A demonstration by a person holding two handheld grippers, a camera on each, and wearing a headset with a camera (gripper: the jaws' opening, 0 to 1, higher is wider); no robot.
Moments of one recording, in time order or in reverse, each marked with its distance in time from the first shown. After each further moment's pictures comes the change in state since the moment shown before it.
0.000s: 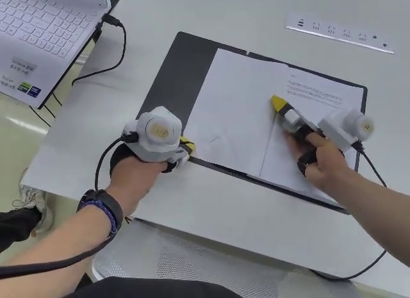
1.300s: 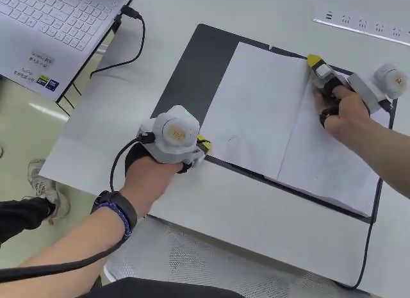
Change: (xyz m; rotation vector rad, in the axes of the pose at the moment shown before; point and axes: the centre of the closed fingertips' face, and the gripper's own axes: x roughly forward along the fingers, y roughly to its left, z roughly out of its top) left arm 0.001 -0.001 0.000 0.017 0.000 0.003; right arm 0.071 -0.064 0.085 0.046 -0.091 -0.147
